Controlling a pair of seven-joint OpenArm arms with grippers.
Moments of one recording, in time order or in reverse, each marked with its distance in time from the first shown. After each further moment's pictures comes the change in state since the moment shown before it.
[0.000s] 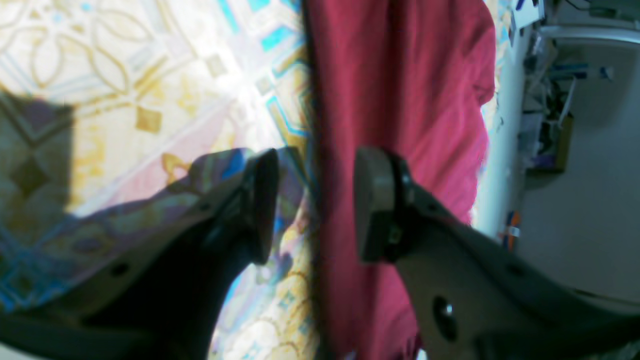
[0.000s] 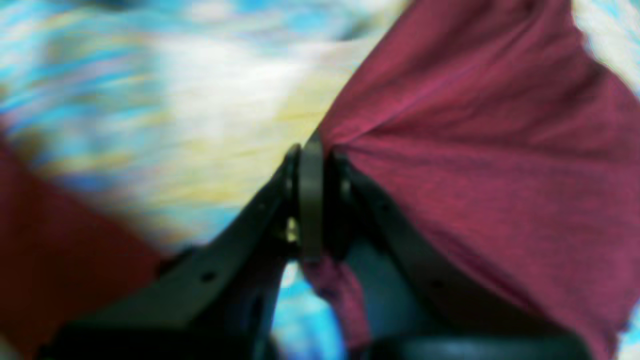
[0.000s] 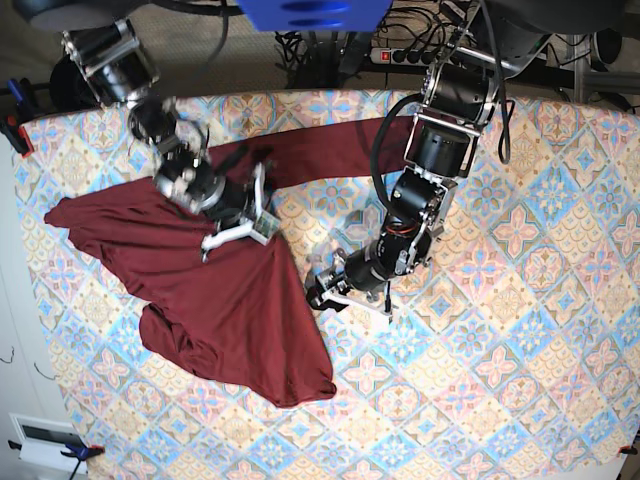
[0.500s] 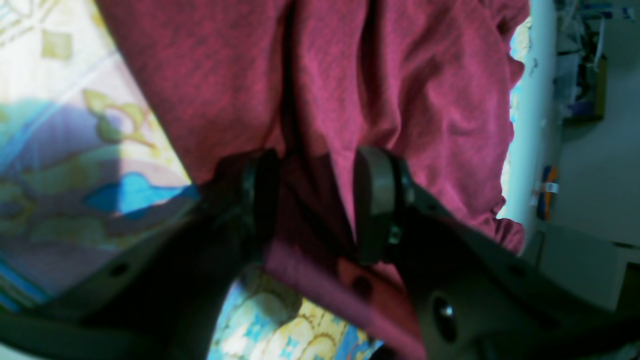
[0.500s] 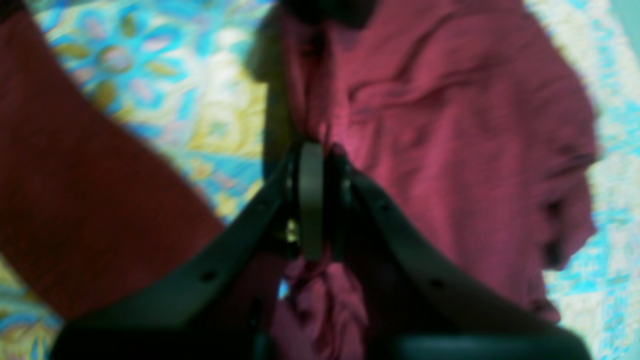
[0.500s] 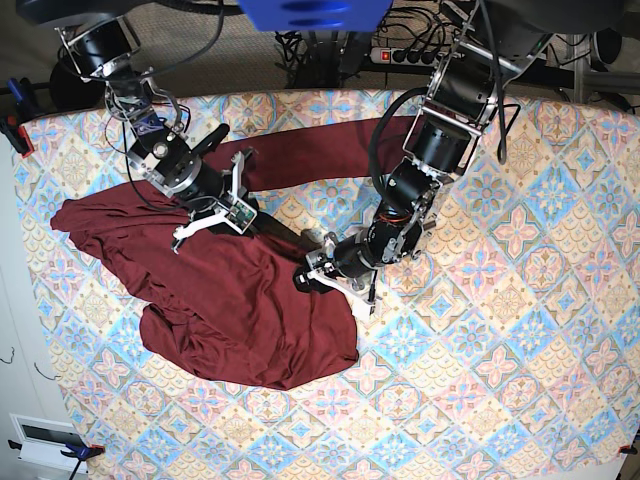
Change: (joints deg) left arm 0.9 -2.1 8.3 0.0 -0.5 -1.1 -0.4; right arm -6.3 3.4 8.3 11.3 -0.3 -0.8 -2.6
